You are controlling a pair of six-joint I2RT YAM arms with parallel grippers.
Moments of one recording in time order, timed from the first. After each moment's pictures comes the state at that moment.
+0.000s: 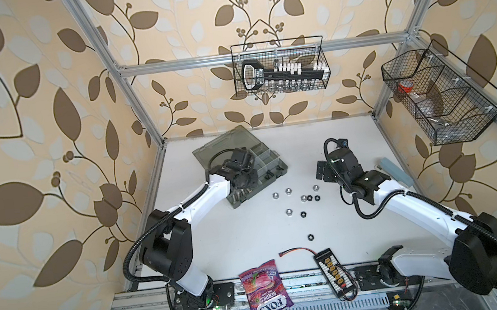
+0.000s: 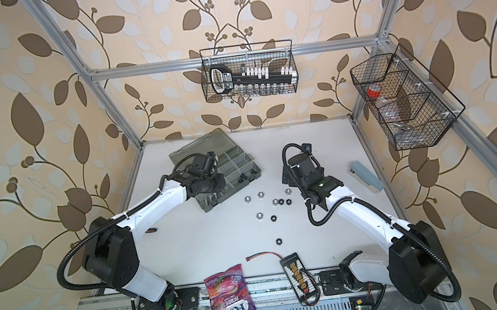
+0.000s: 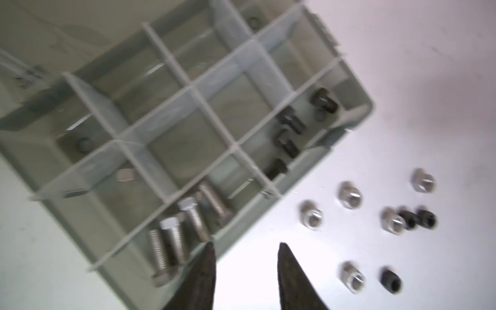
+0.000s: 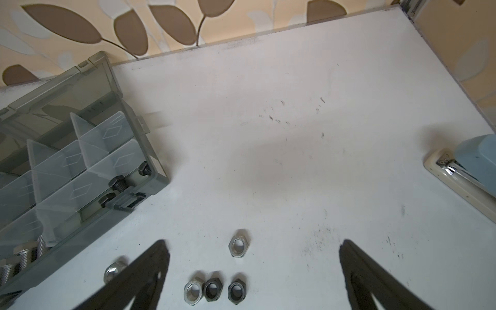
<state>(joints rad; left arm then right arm) -0.54 1.60 1.20 -0.56 -0.03 -0.40 0.43 1.24 0.86 -0.36 0.42 0.52</state>
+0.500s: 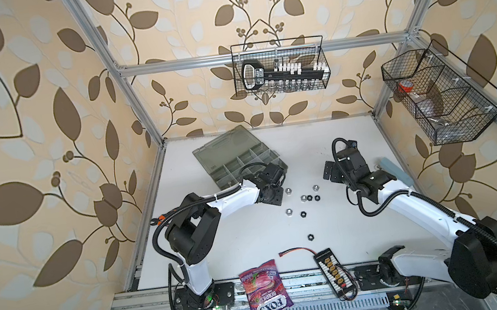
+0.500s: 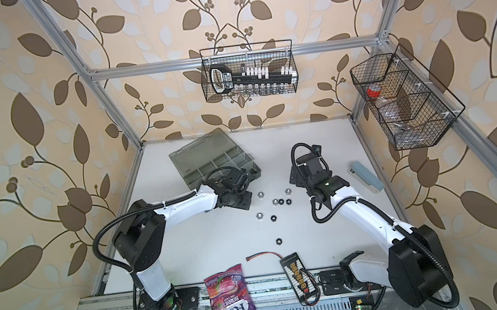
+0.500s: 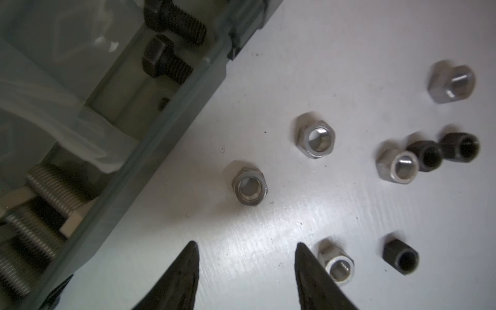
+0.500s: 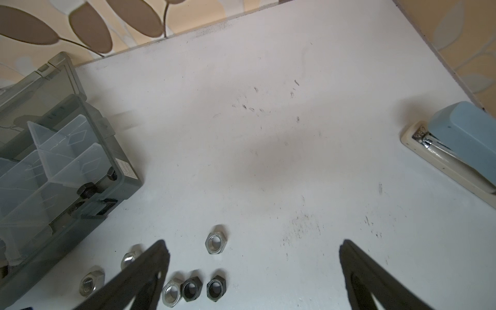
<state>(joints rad) -0.72 1.84 1.22 -0.53 -0.06 -0.40 0.36 1.22 0.84 -0.40 0.39 0.55</state>
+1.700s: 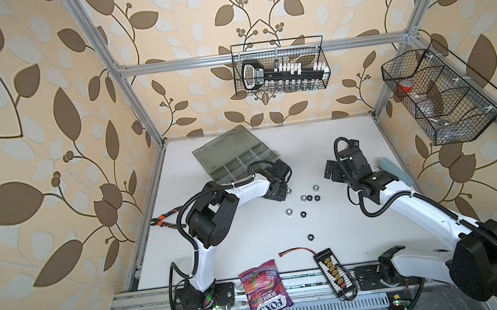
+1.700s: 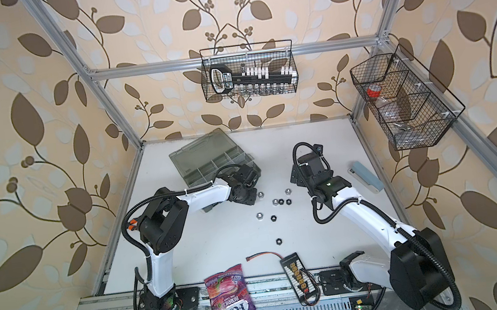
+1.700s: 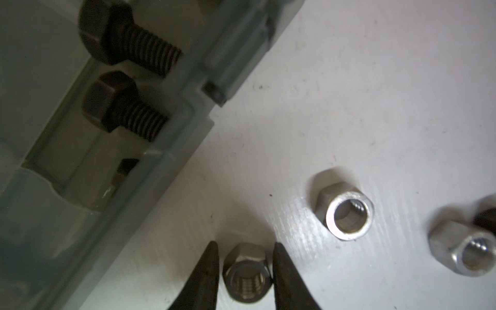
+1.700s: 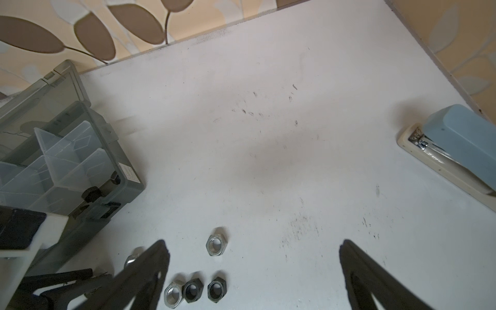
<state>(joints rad) -0.72 2.02 1.38 -0.54 -0.09 -0.39 0.35 1.21 0.84 -0.40 0.39 0.55</state>
